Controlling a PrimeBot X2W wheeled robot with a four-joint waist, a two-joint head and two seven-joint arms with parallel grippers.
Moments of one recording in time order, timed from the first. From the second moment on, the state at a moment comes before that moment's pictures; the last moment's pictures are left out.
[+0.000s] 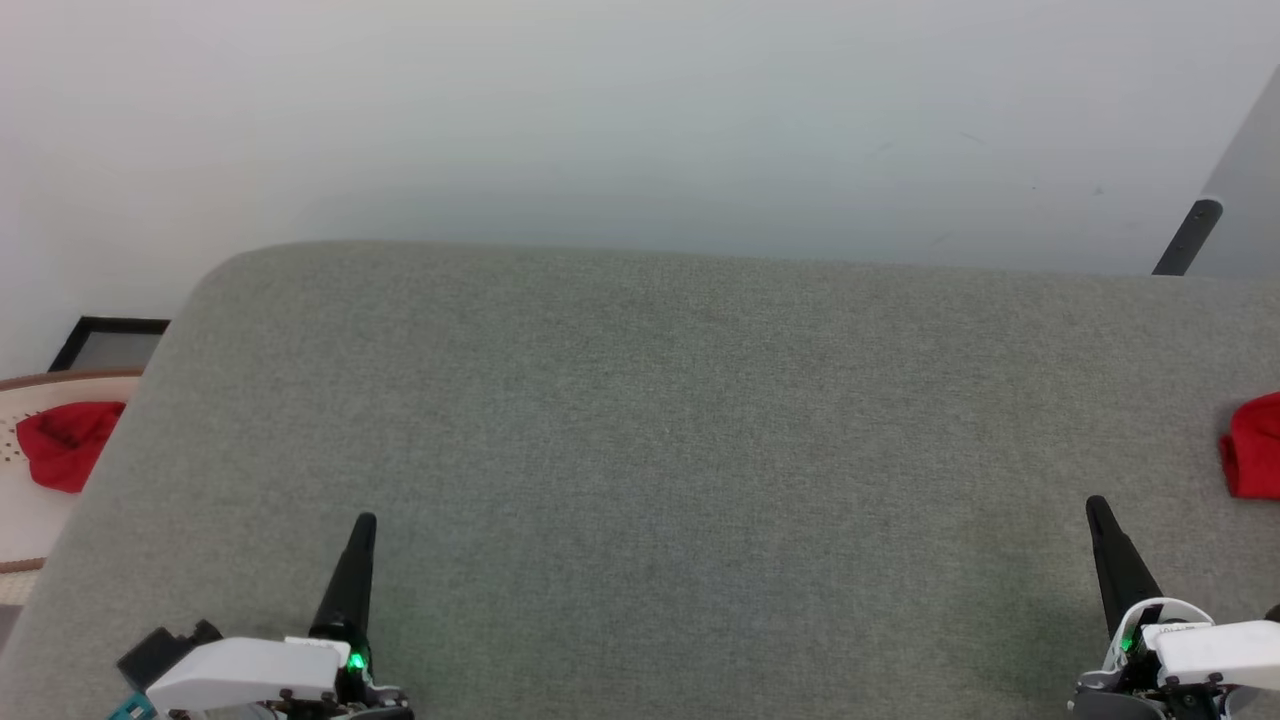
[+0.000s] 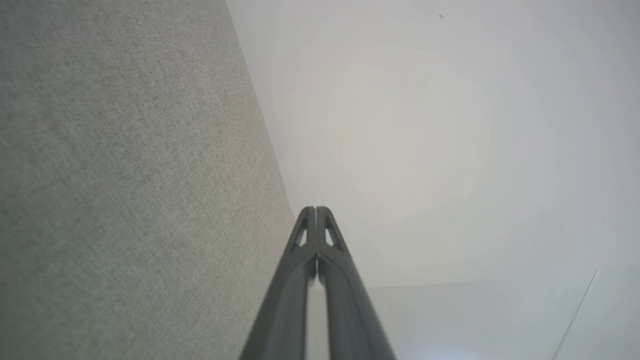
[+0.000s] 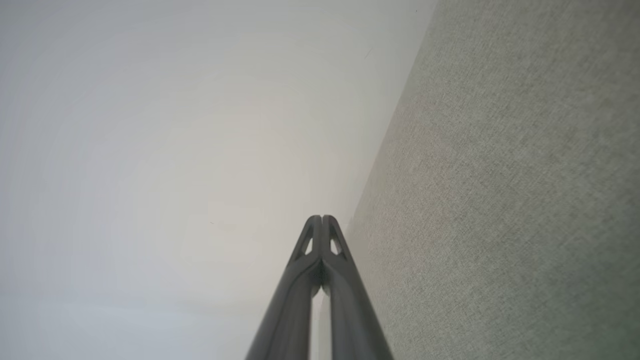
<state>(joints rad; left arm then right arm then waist) -0.07 0.06 0.09 0.22 -1.44 -0.12 0.06 -0.08 -0.07 -0.10 0.22 1.45 0.13 0.07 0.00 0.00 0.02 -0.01</state>
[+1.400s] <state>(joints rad) -0.10 0.06 0.11 0.25 -1.62 -0.13 0.11 -0.11 -0.05 -0.11 0.25 1.61 0.13 0.11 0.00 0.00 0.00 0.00</state>
